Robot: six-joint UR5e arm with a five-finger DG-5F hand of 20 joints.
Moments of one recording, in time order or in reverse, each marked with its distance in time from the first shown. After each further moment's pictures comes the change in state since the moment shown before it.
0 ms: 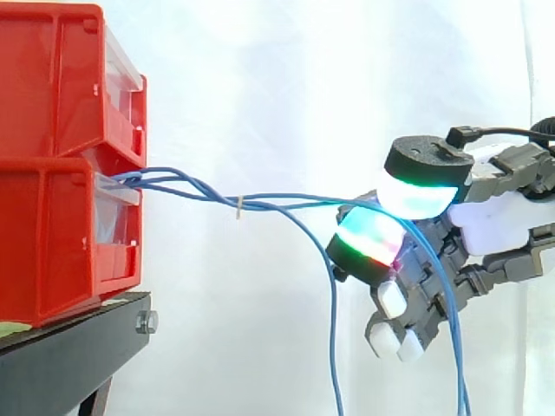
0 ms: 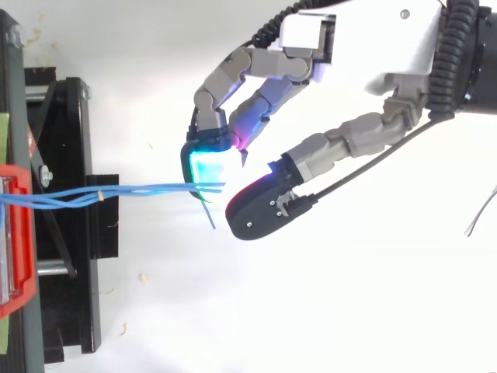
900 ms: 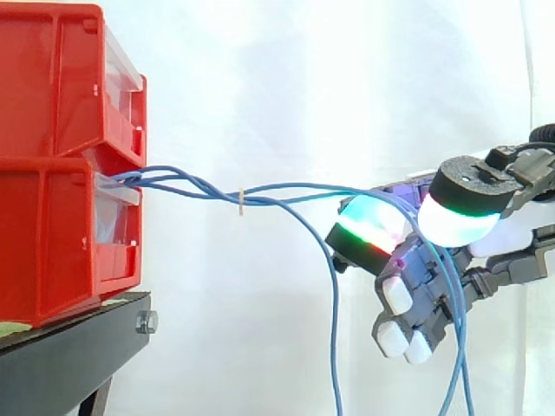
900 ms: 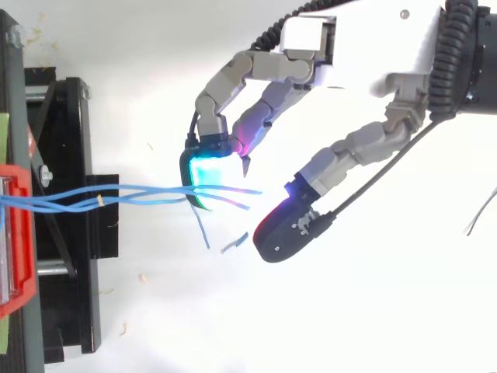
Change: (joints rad) arm -0.004 0.000 0.000 -0.007 -0.023 0.048
